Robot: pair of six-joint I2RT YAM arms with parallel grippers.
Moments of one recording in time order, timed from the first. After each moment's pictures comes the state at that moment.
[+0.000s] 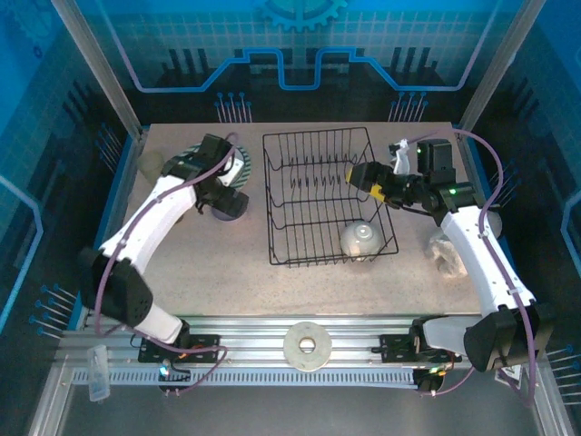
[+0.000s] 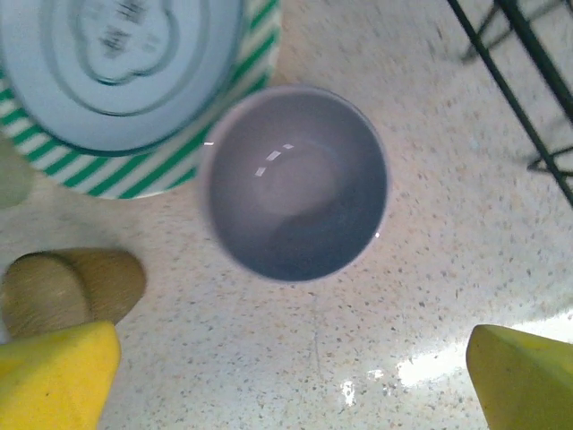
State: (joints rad) left arm -0.29 1.49 1.40 -1.02 -0.17 0.09; right arm 0.14 1.24 1.21 -0.68 -0.65 0.56
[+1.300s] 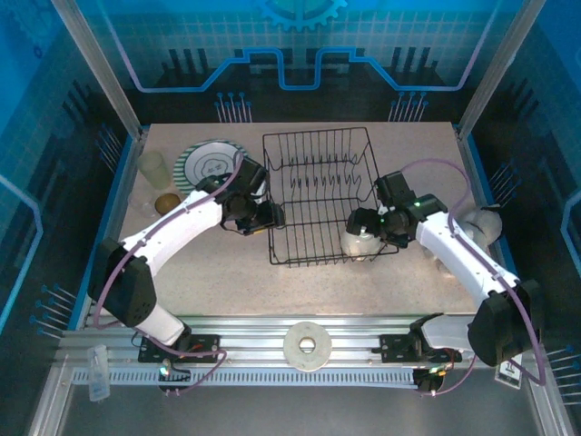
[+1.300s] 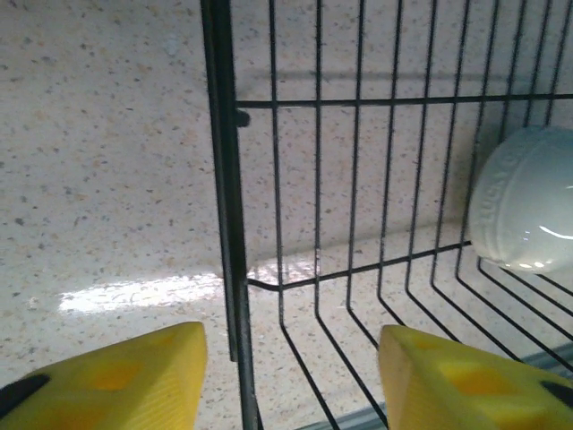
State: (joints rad) left arm -0.51 1.57 1.29 -0.89 0.21 -0.74; right arm 0.35 1.30 1.04 -0.93 -0.07 0.61
